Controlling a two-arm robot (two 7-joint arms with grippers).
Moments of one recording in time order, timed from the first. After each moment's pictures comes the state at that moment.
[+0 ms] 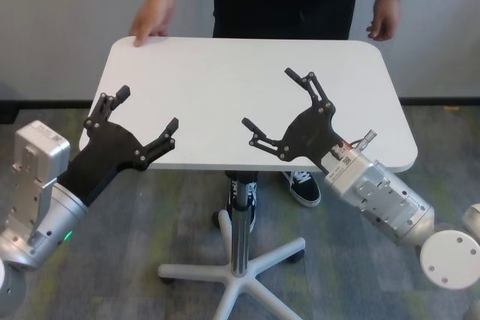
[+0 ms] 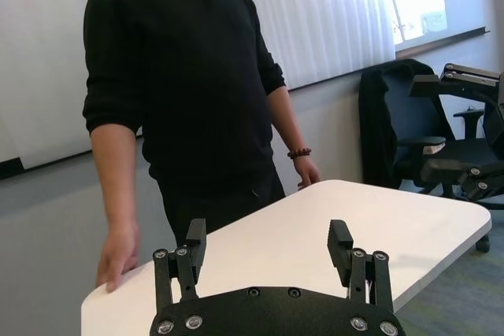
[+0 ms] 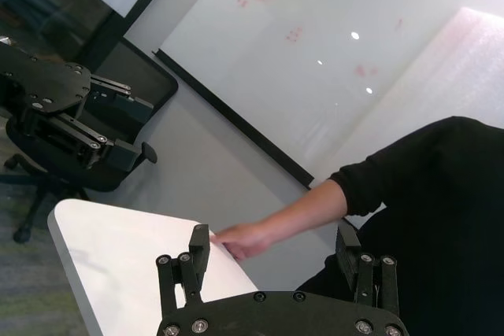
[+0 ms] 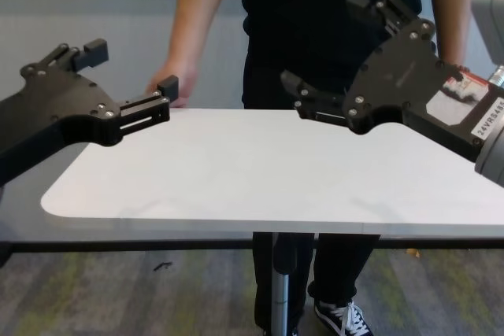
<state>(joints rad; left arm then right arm) -0.06 0.37 0.20 -1.56 -0.18 -0.38 -0.35 0.20 0.31 -0.38 -1.50 -0.31 -0.48 0.20</state>
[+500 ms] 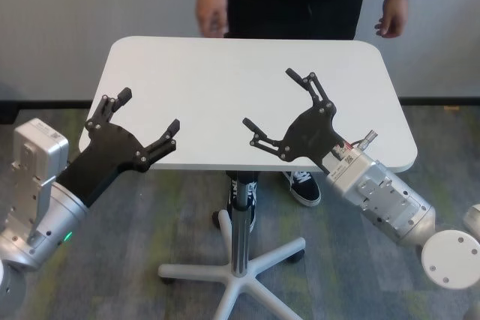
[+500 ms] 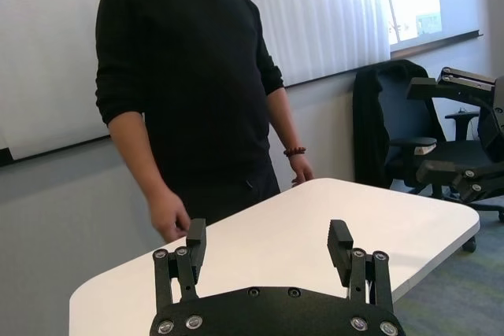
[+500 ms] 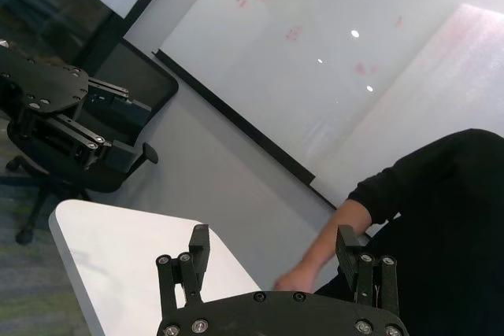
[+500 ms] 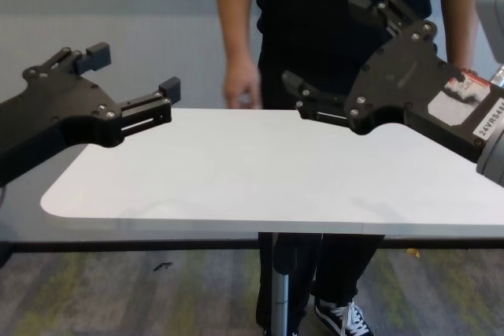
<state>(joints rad) -0.05 0.37 0.21 -1.58 -0.21 -0.35 -0.36 0.20 0.31 -0.38 -1.50 -0.29 -0.48 0.21</state>
